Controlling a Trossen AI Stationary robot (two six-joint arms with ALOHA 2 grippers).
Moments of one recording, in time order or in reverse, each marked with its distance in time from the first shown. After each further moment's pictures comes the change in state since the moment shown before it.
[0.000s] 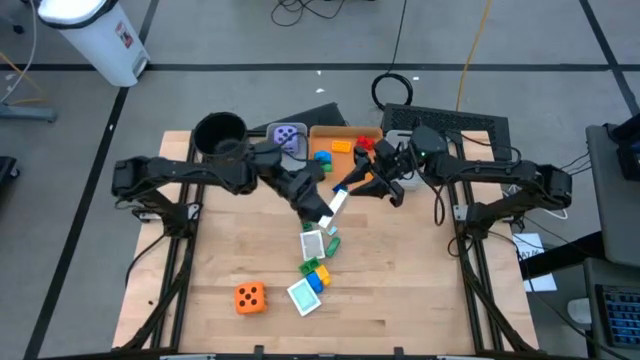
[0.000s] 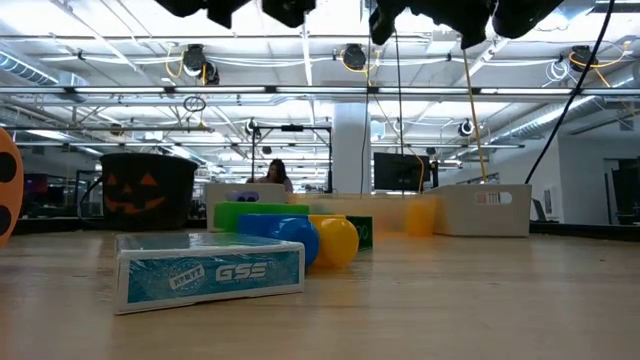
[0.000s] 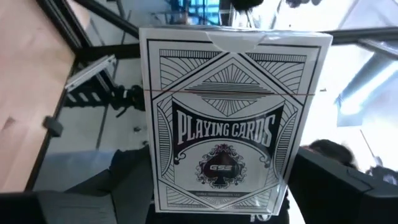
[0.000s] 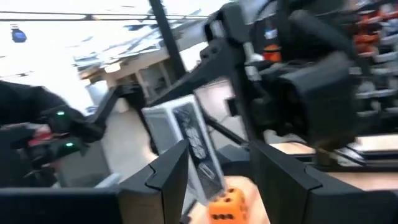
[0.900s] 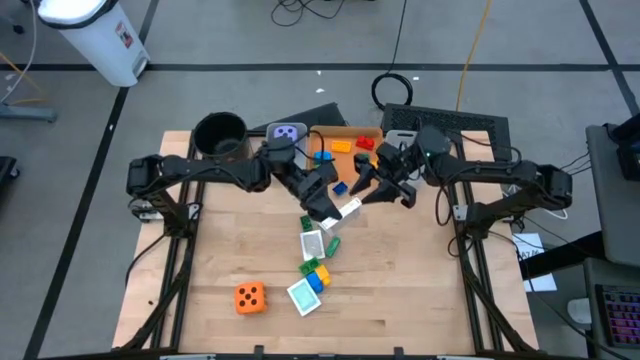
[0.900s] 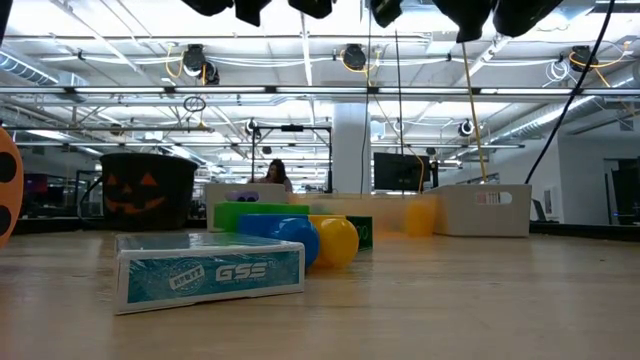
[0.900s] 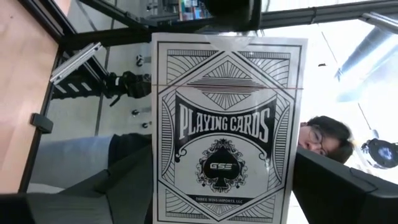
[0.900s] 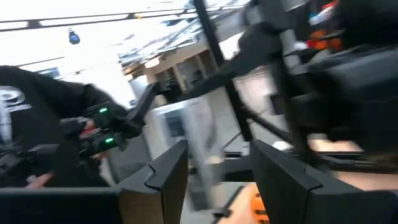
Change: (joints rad) left arm -0.003 0.109 0.135 0.005 0.092 0.013; right arm -0.021 -0.001 0.000 0.083 -0.156 0.131
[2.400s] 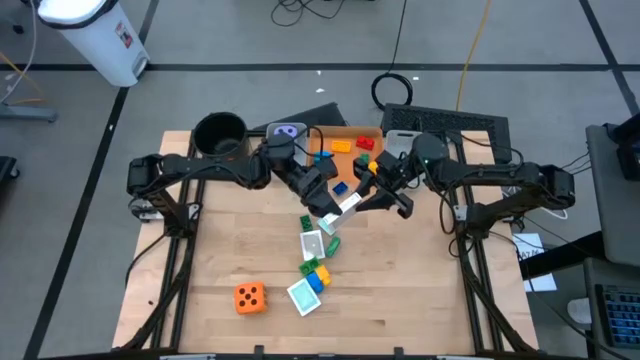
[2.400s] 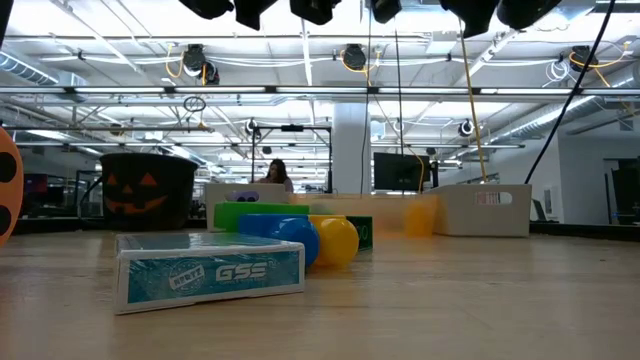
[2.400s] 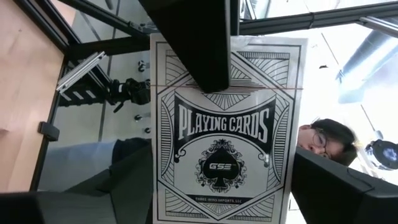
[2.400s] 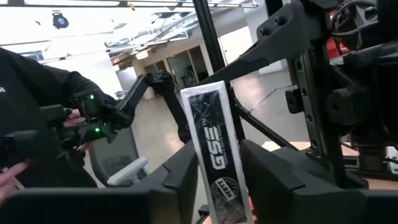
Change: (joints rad) left arm 0.025 0.000 -0.001 0.000 0.004 0.024; right arm 0.087 -0.023 0.000 -0.108 0.104 -0.159
